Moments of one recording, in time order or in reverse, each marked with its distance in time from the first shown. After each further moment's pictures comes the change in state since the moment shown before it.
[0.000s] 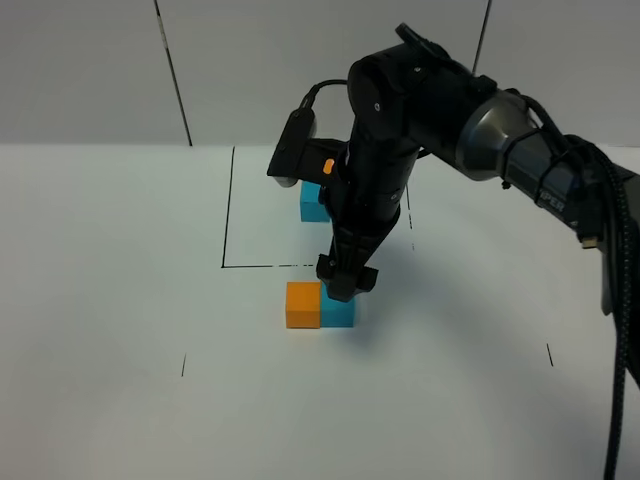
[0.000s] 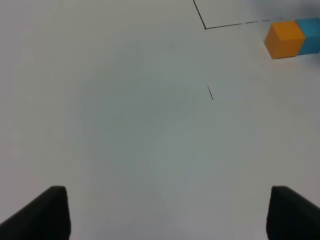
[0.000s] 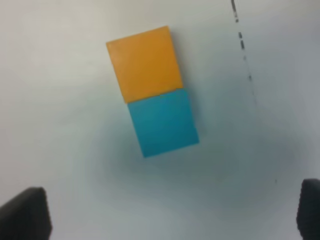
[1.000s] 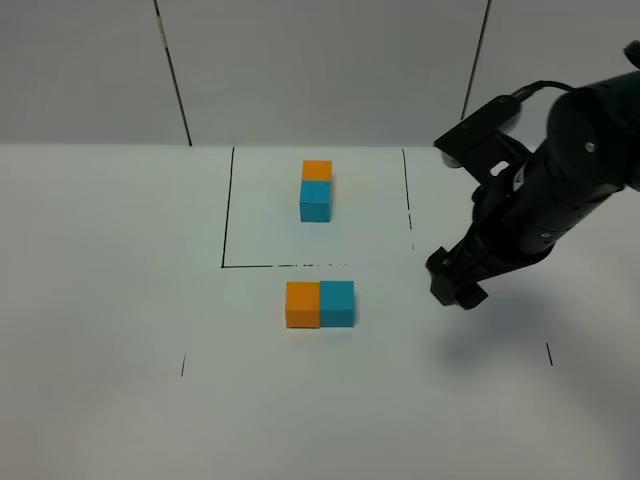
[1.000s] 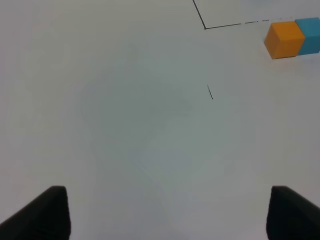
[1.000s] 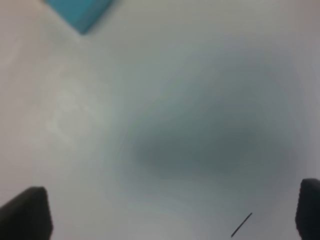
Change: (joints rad) left arm 0.000 0.000 0.000 0.000 0.000 0.000; right arm -0.184 -0.489 0.679 -0.029 -0.344 0.434
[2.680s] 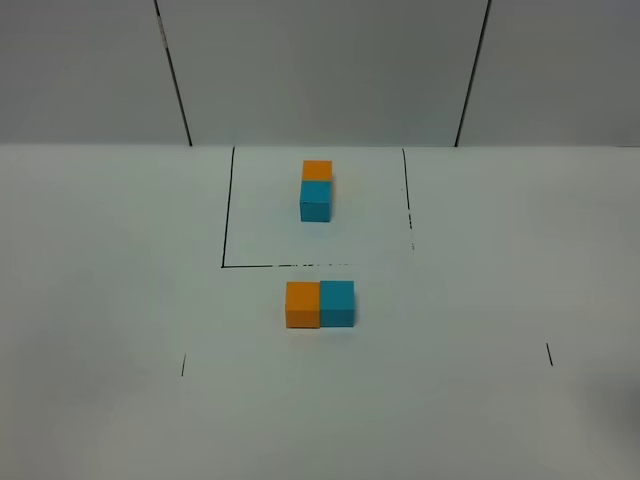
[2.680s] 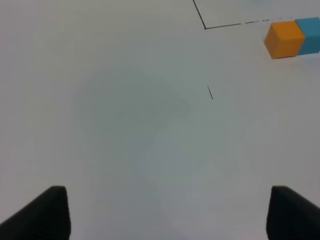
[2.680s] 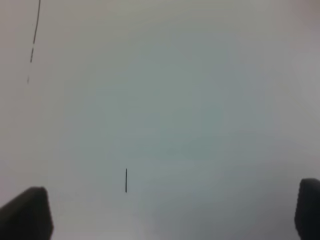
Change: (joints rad) left arm 0.000 0.000 0.000 0.000 0.000 0.000; right arm -0.343 -0.826 0.594 -0.137 -0.277 0.468
